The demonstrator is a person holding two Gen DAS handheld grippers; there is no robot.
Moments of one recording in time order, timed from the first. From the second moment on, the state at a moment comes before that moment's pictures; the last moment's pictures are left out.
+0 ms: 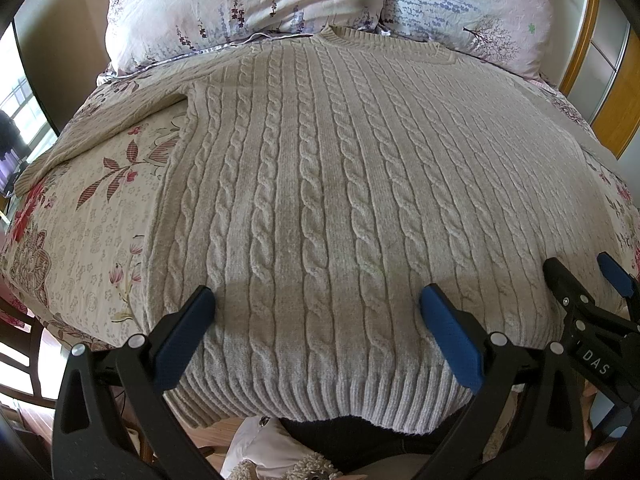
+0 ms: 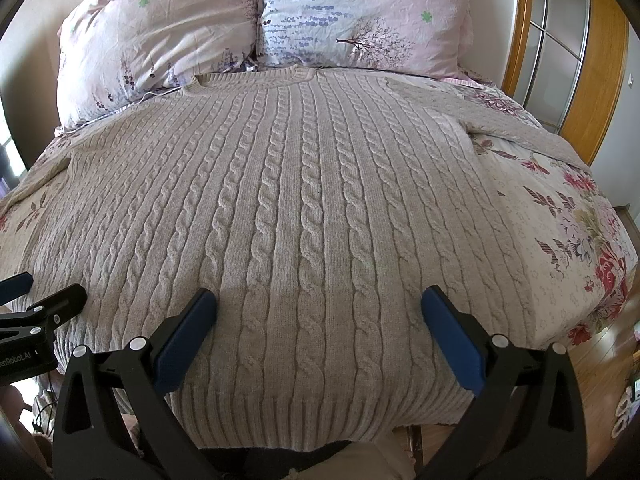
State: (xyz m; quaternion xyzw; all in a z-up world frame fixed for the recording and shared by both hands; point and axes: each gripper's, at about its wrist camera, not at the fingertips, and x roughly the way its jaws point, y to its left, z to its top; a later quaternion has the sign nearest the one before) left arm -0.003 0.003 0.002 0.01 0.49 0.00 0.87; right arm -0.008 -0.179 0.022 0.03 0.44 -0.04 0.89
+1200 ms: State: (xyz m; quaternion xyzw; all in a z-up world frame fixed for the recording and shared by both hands) left arm 0.016 0.000 0.008 0.03 0.47 -0.02 0.88; right arm 0.010 -0.210 0.033 0.03 0.39 0.03 0.92
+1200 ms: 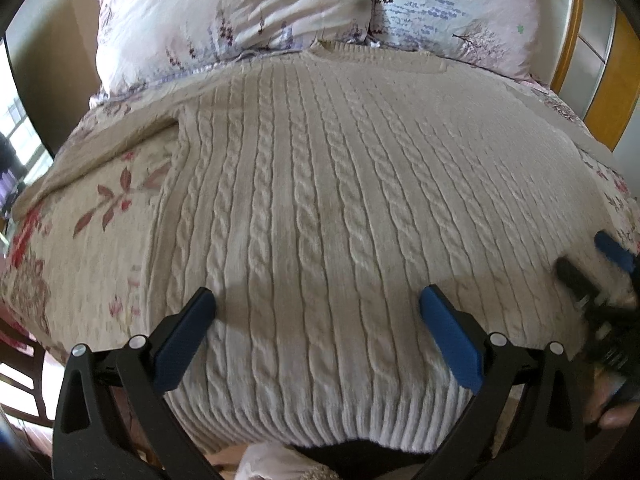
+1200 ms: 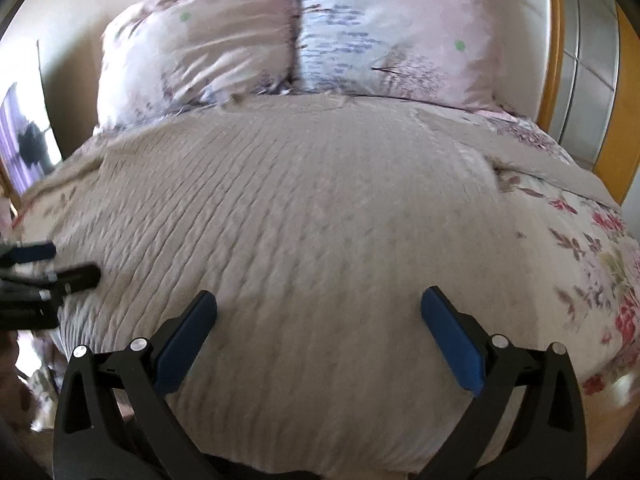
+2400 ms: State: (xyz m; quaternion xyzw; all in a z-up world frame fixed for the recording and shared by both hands) left arm 0.153 0.038 0.045 -0.06 0.43 -0.14 0.89; right arm 0.134 -0.524 -0.006 0.49 0.34 -0.21 0.78
